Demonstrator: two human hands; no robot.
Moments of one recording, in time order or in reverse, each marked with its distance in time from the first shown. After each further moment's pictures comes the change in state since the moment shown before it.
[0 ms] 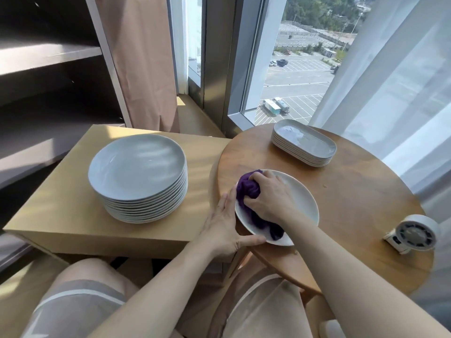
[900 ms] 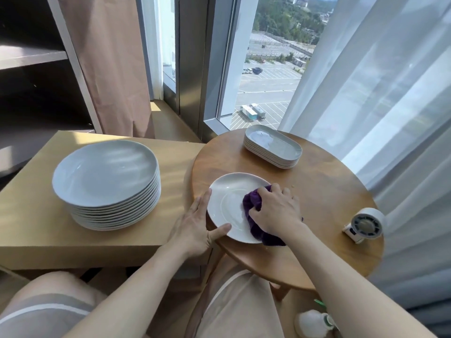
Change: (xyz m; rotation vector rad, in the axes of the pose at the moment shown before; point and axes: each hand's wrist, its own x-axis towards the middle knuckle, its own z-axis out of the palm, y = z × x) left_hand -0.005 0.005 -0.006 0.135 0.001 -0.027; right_hand -0.047 0.046 -0.031 -0.358 -0.058 0.241
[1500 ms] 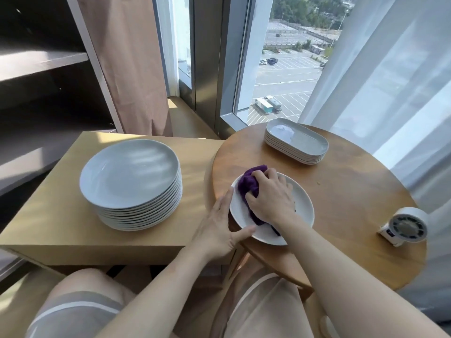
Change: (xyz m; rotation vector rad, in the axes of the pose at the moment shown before) left_hand 0.001 -0.004 0.003 -0.256 0.008 0.060; right_hand 0.036 -0.057 0.019 0.252 0.130 -0.096
